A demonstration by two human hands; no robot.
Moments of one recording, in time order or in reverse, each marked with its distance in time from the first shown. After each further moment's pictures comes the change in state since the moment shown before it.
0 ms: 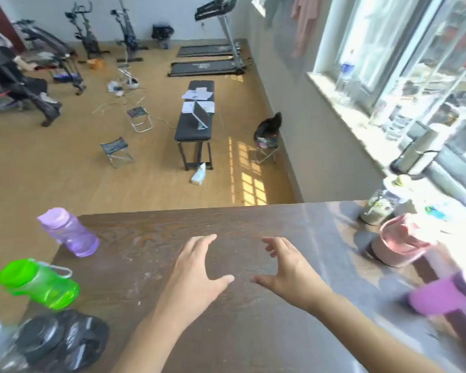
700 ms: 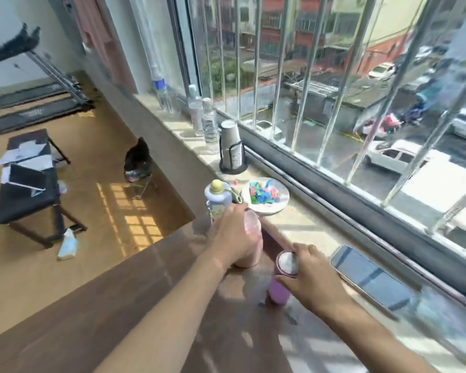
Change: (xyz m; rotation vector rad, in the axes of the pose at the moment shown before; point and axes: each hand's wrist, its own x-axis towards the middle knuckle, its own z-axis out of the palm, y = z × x) left_hand 0.141 0.376 0.312 0.168 -0.278 0.604; right_hand -0.156 0.287 -0.188 -0.156 0.483 0.744
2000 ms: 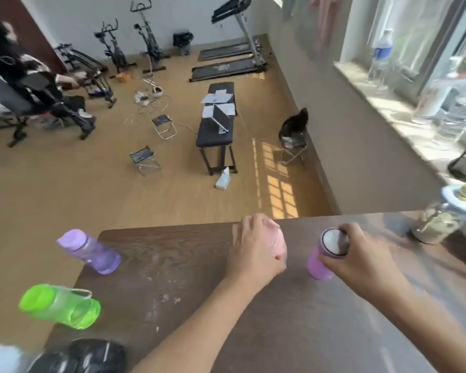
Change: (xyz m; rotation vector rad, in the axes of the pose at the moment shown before) left_hand -0.236 -0.267 -0.138 -0.004 0.296 -0.566; right_hand -0.052 -0.293 0.106 0.099 -0.257 -0.382
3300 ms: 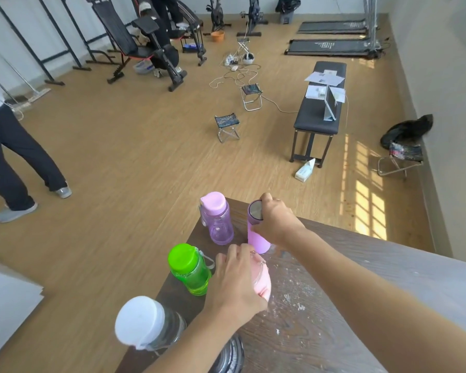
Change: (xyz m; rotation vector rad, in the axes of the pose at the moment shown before) left_hand -0.086 -0.335 -0.143 0.090 -0.060 -0.389; right_hand 0.036 -0.397 0.330 -0.197 -0.518 -0.420
